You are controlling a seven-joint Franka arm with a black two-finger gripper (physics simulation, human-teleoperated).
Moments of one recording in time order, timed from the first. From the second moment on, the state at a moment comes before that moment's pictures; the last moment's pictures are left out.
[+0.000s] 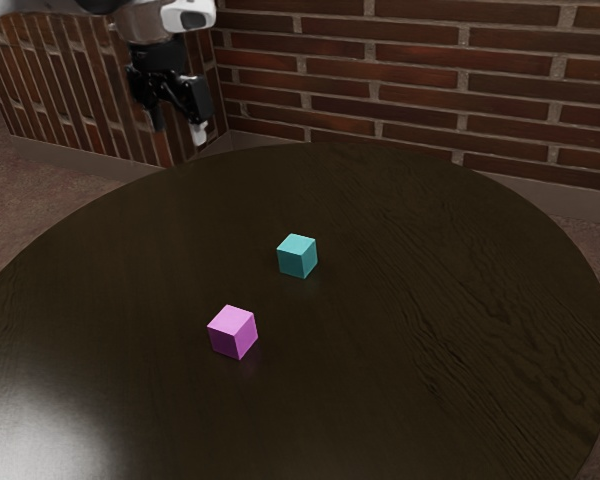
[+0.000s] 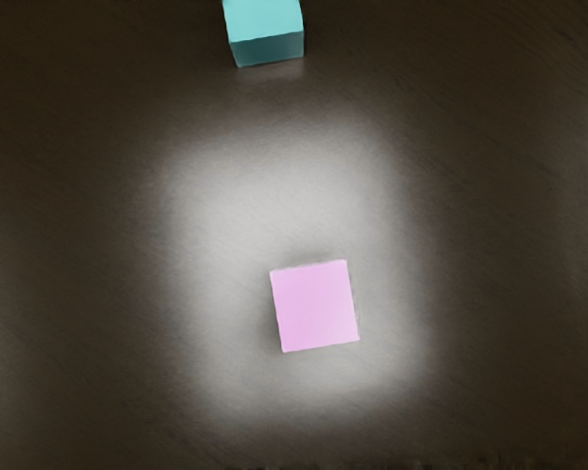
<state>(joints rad) -0.34 0.14 0.36 -1.33 -0.03 1.49 0.13</state>
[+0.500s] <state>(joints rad) -0.35 -0.03 0.39 -1.21 -0.06 1.35 0.49</state>
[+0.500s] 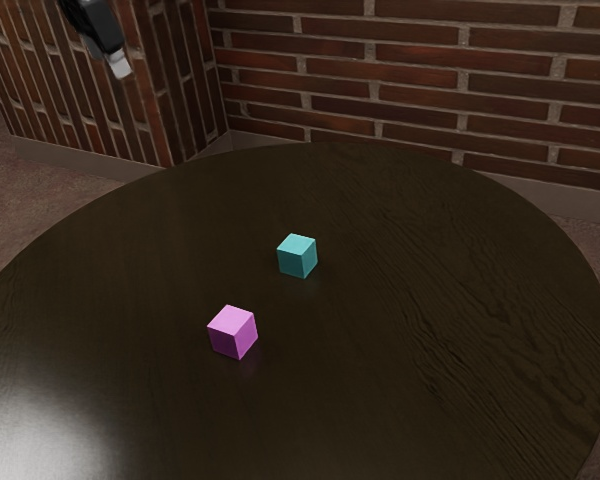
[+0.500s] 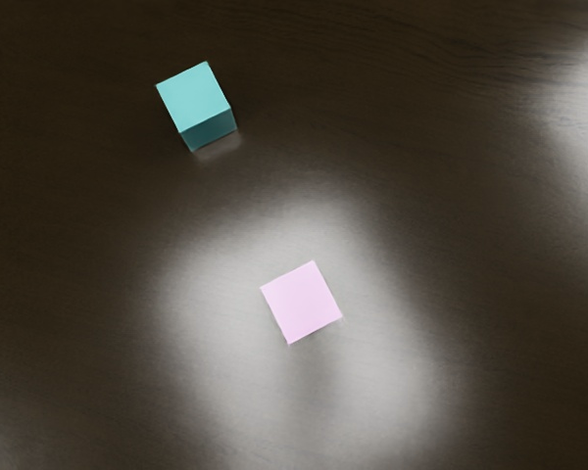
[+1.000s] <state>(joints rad) -0.56 0.57 0.35 -1.18 -0.07 1.56 0.46</state>
